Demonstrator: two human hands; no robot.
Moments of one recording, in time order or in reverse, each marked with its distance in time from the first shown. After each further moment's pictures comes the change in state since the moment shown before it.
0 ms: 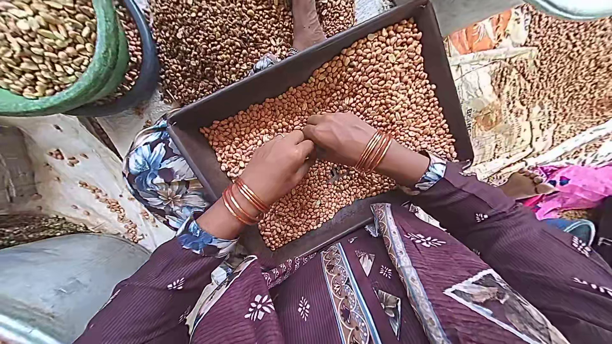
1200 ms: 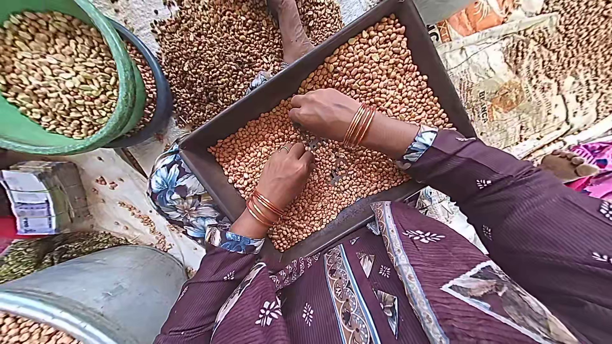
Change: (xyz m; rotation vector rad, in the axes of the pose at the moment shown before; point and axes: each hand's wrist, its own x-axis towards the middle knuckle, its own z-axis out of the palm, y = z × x) left_hand 0.005 0.006 0.034 0.238 0.025 -0.026; right_hand 0.024 0.029 -0.015 -0.154 0.206 -0.129
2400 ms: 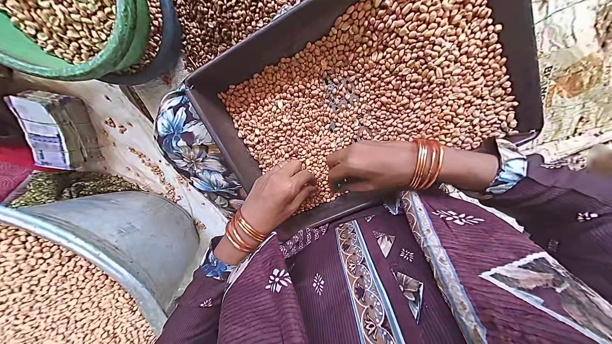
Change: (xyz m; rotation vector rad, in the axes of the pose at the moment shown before) left_hand -0.099 0.029 -0.025 -0.296 -0.088 -0.102; right_hand -0.083 -0.064 0.035 0.634 -0.161 -0.451
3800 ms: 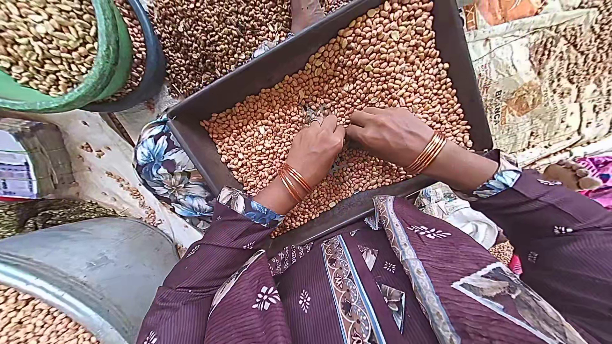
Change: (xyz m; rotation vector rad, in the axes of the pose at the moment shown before) left_hand 0.146 0.022 0.024 0.321 0.038 0.010; right_hand -0.053 0.029 -0.039 -0.647 0.187 0.433
